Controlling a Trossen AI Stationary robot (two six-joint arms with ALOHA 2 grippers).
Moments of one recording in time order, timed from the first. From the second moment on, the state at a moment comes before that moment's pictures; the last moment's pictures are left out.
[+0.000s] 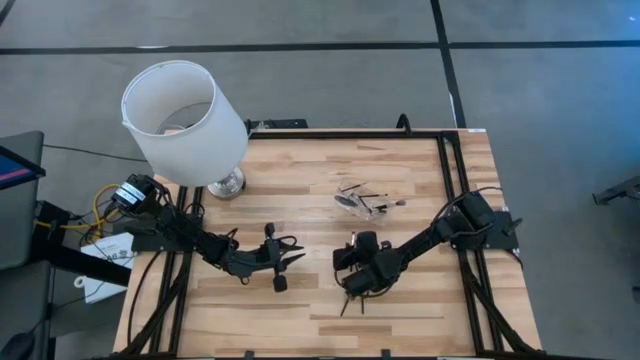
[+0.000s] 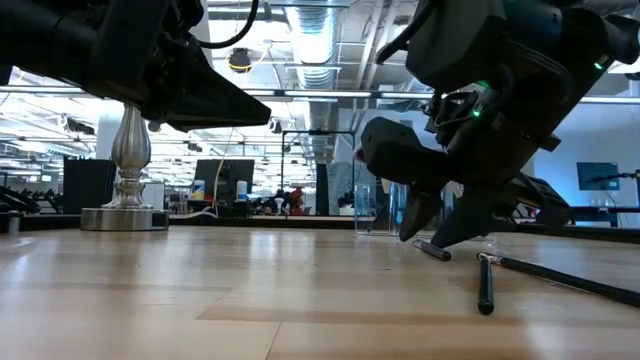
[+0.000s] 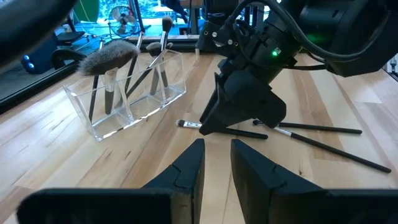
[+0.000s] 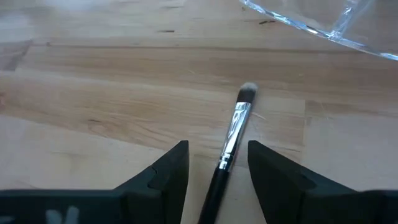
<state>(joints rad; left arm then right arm) -0.56 1.66 0.50 0.85 -0.75 -0.11 0.45 2.04 1.15 -0.59 0.74 1.80</state>
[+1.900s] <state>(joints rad) -0.56 1.66 0.50 0.85 -0.64 -0.14 0.28 2.03 1.29 -0.32 0.58 0.91</state>
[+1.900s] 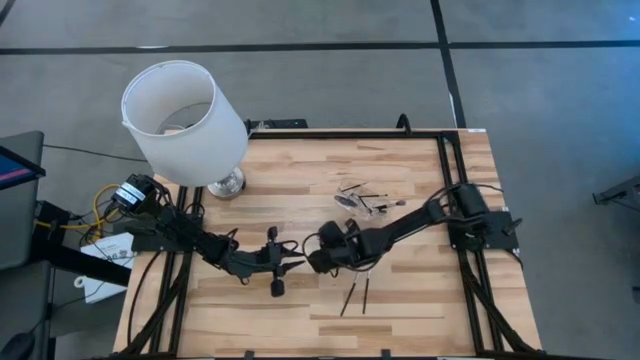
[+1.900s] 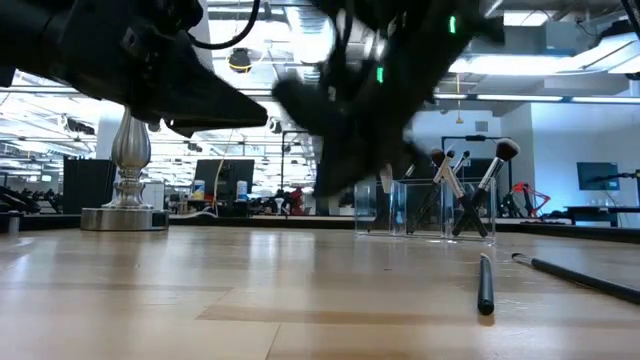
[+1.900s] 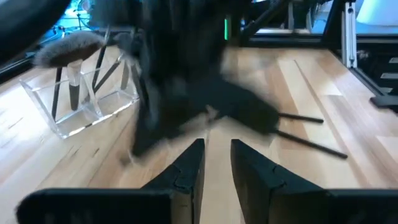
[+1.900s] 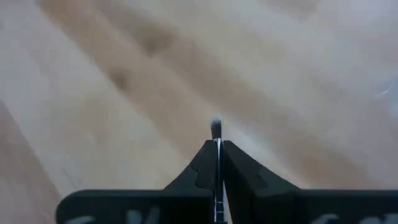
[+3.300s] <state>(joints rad) -0.52 1.66 0.48 0.86 -0.65 -0.14 0.17 1.82 1.03 -0.51 1.47 1.16</state>
